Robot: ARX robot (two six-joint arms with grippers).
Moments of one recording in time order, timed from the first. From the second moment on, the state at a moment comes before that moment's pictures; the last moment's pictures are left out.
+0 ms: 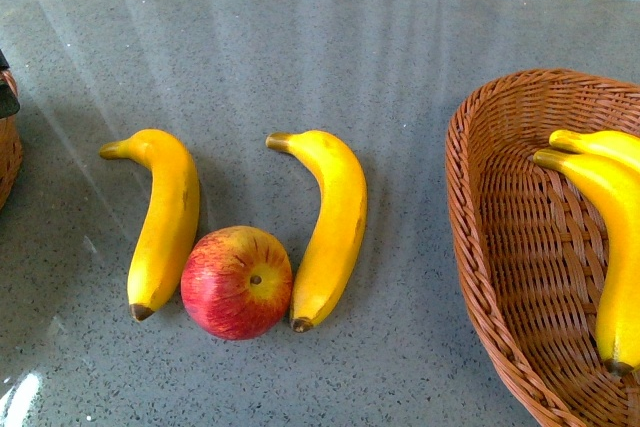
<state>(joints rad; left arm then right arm) -0.05 1.77 0.78 0.16 -0.38 -0.44 0.00 0.00 0.02 0.00 0.00 0.00</state>
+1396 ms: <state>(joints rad) -0.77 1.61 0.60 0.13 -0.42 -0.64 0.00 0.00 0.02 0.00 0.00 0.00</state>
